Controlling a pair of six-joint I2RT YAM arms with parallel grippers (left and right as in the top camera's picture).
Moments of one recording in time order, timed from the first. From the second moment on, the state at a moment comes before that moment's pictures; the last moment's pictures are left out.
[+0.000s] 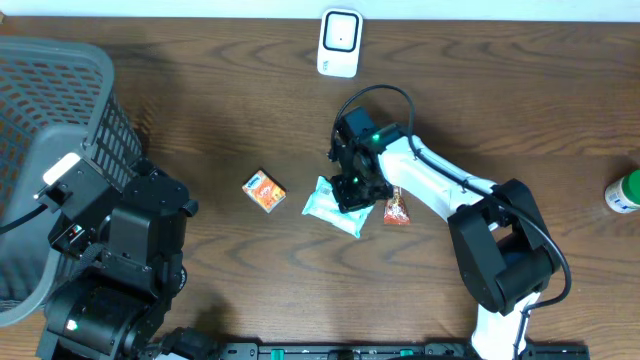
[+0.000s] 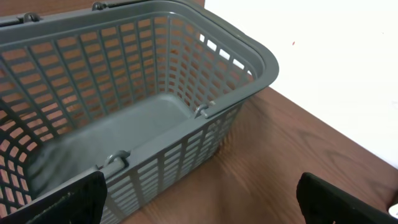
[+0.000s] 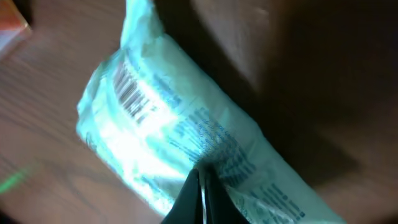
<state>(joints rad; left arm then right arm) -0.38 0.84 1.20 -1.07 -0.92 -0.77 0.56 1.99 1.36 -0.87 -0.30 0.23</state>
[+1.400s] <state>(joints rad) -0.38 0.84 1.20 -1.07 -0.92 -0.77 0.45 1.81 1.02 -0.64 -0.51 0.43</state>
